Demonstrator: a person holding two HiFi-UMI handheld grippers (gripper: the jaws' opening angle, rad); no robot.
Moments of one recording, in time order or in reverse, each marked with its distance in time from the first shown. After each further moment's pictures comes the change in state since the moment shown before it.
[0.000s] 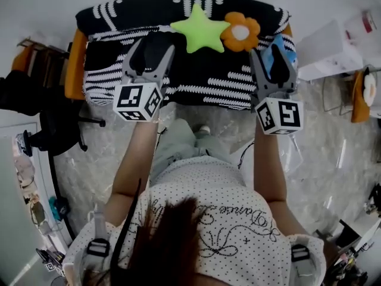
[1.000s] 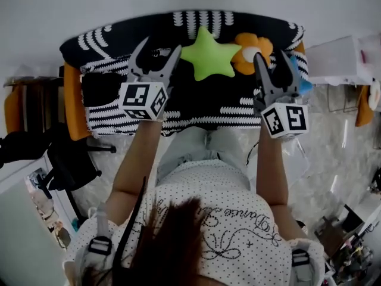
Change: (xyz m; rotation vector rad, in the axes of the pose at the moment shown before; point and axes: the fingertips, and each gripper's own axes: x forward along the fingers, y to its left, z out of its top) left arm 0.247 0.171 -0.036 -0.044 0.099 -0.136; right arm 0.261 -0.050 -0.063 0.110 0.077 -0.069
